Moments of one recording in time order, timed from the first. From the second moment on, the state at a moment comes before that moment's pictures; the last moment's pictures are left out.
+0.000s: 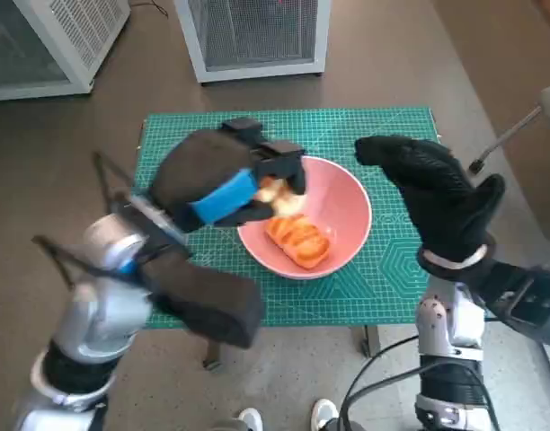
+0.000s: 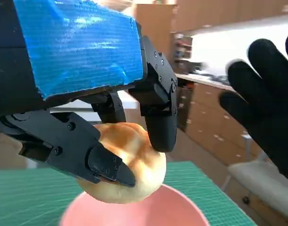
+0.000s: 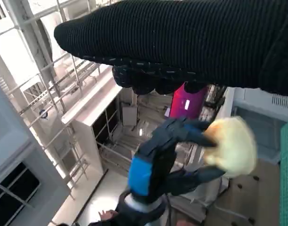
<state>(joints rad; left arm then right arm) -0.74 0.43 -0.31 -0.18 0.62 0.09 -0.42 -0.55 -0.09 -0.18 0.28 0.55 -0.50 0.79</state>
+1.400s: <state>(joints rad) -0.74 0.28 -0.30 0.15 0.48 0.02 -0.37 -0.54 -0.09 -0.18 0.29 0.51 -0.54 0.75</state>
